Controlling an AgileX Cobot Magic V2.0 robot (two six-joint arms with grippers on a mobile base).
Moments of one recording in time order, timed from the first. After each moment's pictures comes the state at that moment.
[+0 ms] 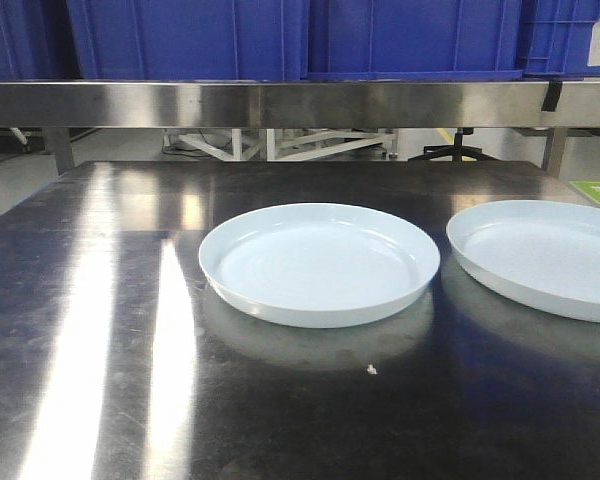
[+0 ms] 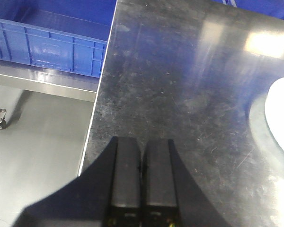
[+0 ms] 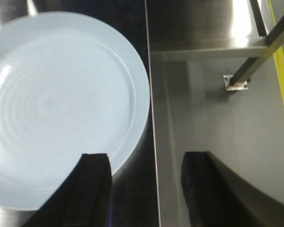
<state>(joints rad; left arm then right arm) -0.13 0.59 -0.36 -0.11 0.38 -0.12 -0.04 1.08 -0.60 -0.15 0.43 0.24</state>
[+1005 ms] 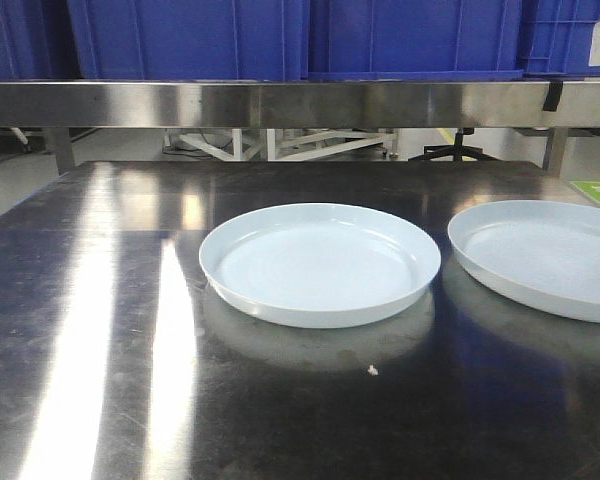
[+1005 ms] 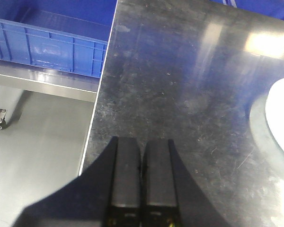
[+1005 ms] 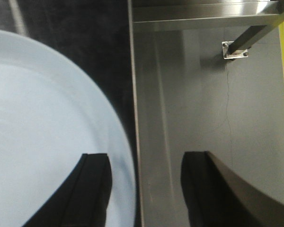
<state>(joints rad) -0.13 0.59 -0.36 -0.11 0.38 -0.12 -0.09 1.55 -0.87 -0.16 0.40 0.24</state>
